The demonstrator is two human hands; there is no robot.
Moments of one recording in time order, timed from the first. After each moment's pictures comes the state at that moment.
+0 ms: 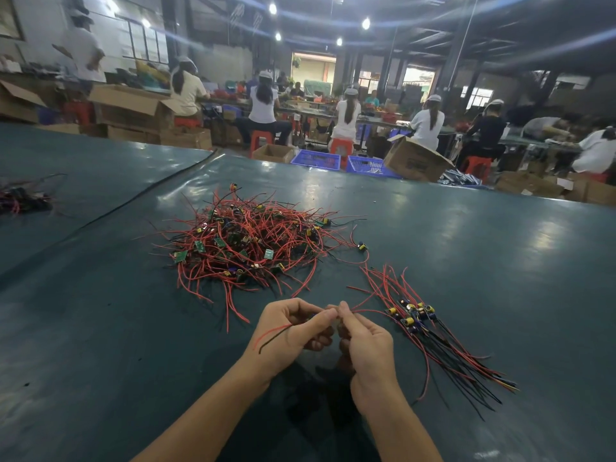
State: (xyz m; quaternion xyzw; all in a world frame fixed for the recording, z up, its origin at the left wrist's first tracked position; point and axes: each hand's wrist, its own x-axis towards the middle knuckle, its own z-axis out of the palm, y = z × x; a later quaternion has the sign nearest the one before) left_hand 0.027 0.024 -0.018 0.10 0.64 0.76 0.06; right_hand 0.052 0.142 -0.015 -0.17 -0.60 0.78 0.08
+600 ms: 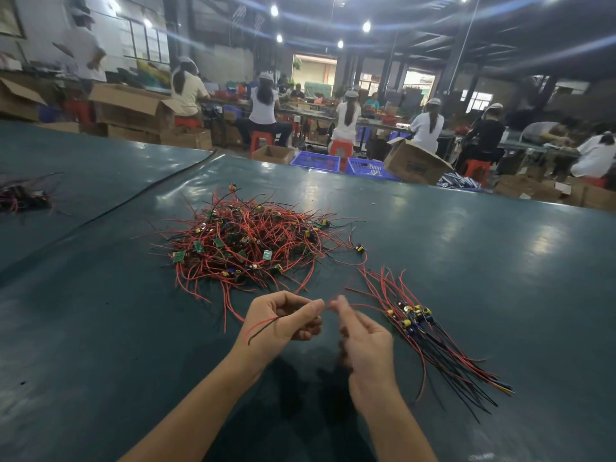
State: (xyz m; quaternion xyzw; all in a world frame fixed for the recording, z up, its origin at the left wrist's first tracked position) left_hand 0.024 0.016 -0.011 0.08 0.62 0.78 0.04; right_hand 0.049 0.143 -0.016 -0.18 -0.59 0.78 0.13
